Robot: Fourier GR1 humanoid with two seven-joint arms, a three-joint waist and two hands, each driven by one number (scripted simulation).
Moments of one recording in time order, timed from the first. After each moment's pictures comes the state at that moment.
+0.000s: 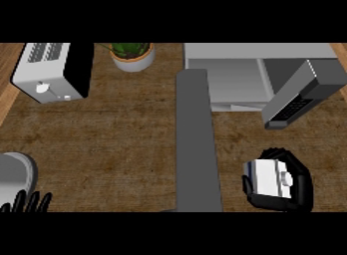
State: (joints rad) left arm 0.70 0.02 -0.06 -2.01 0.26 -0.34 -0.47; right arm 0.11 0.00 0.01 -1.42 -0.09 -0.05 -0.67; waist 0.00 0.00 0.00
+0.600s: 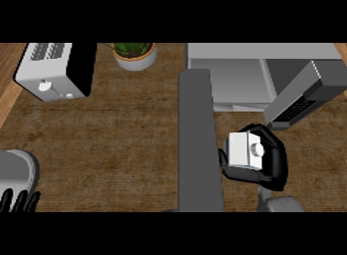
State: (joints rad) left arm 0.68 0.04 0.01 -2.01 0.32 -0.36 -0.43; right arm -0.07 0.00 0.14 -1.38 -0.06 -0.30 -0.55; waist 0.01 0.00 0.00
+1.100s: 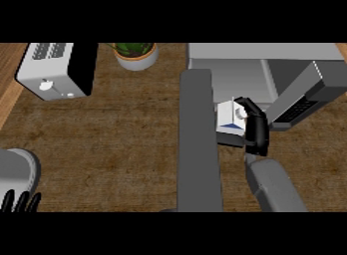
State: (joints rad) left arm 0.68 0.04 0.02 -1.98 0.31 -0.38 -0.45; right arm -0.37 -0.01 0.08 -1.03 -0.05 -0.43 -0.52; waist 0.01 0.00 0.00
